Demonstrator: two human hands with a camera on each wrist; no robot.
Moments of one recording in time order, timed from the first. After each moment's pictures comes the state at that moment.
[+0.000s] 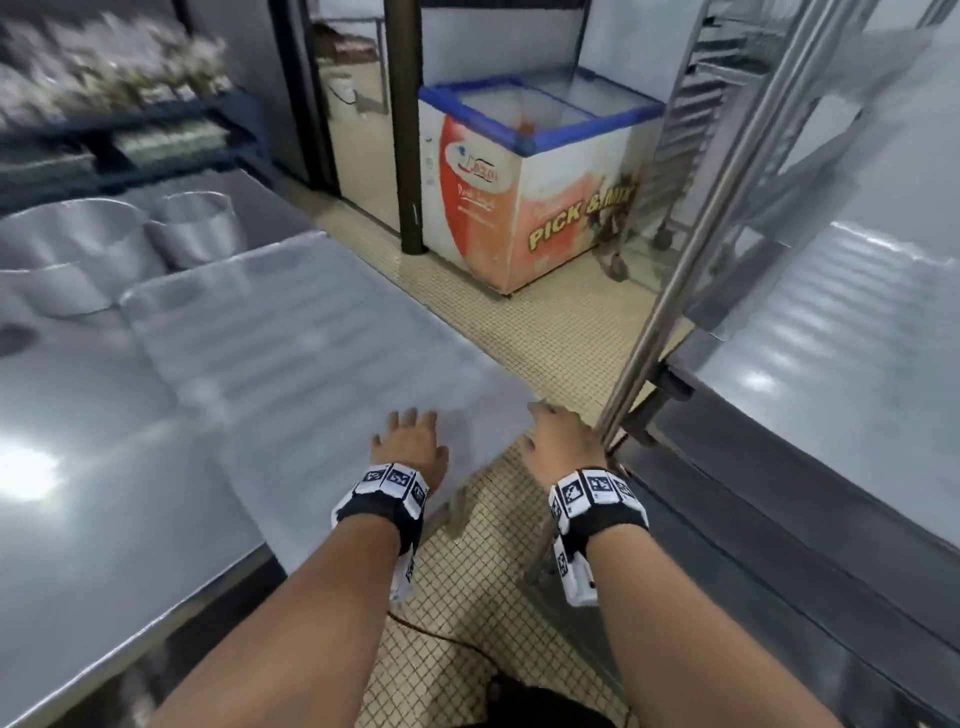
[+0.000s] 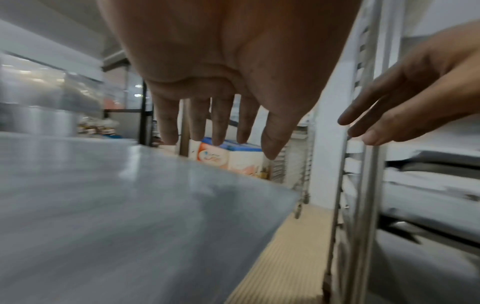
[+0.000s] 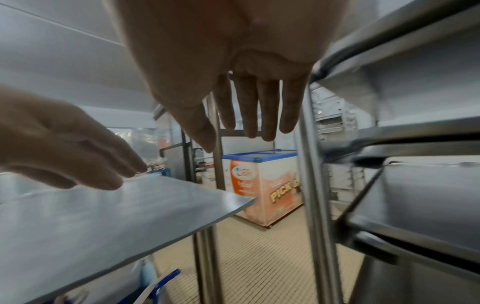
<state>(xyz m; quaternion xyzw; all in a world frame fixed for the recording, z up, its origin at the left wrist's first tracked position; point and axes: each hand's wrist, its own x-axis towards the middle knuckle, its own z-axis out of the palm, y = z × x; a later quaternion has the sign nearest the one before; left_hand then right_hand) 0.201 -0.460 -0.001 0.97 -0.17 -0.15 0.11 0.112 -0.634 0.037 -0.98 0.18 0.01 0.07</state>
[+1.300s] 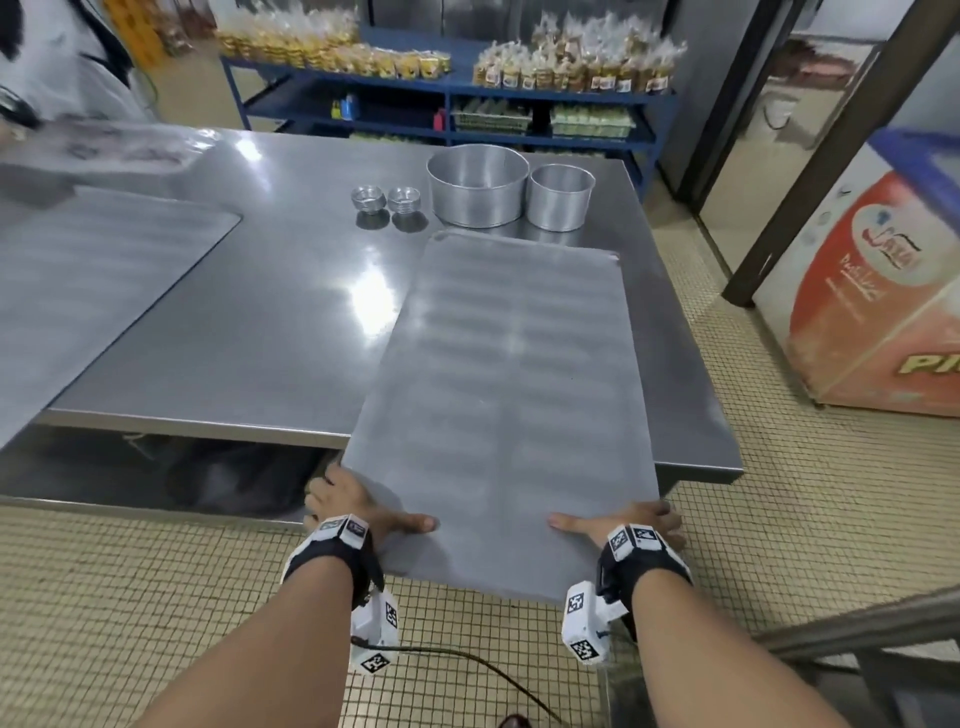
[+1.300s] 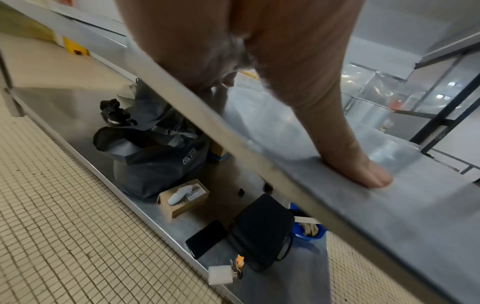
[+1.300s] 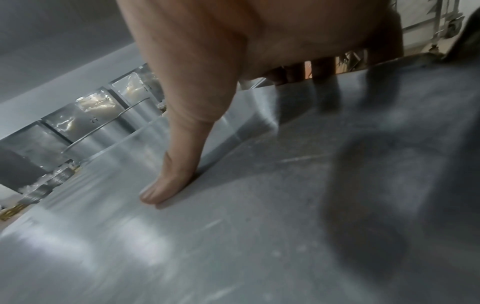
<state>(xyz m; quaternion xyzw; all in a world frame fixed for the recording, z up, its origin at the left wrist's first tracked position) 0.052 -0.292 -0.037 0.84 0.49 -0.08 0.22 0.173 -0.567 -0.028 -0.92 0.25 0.25 0.19</state>
